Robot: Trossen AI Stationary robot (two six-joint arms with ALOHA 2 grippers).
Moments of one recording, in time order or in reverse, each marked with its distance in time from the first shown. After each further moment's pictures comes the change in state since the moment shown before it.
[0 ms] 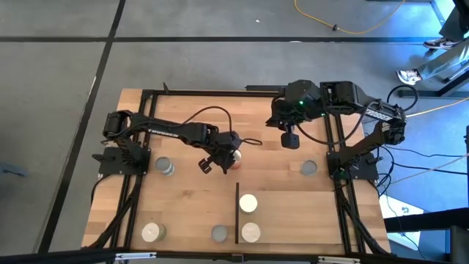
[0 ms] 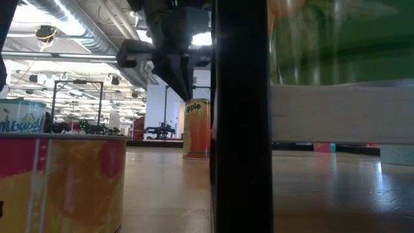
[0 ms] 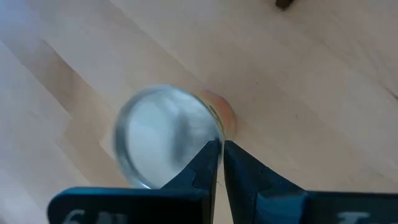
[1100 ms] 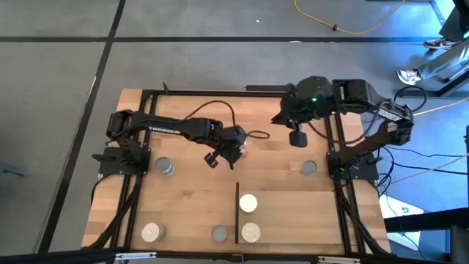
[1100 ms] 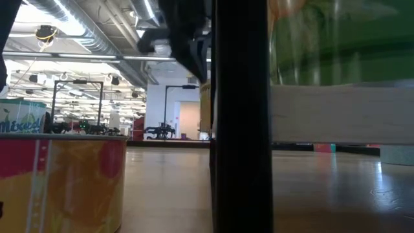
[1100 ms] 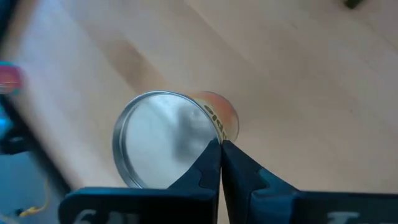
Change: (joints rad) left arm 0.005 0.030 0.195 -0.094 -0.156 -0.009; right arm 0.000 -0.068 0.000 0.000 0.001 -0.024
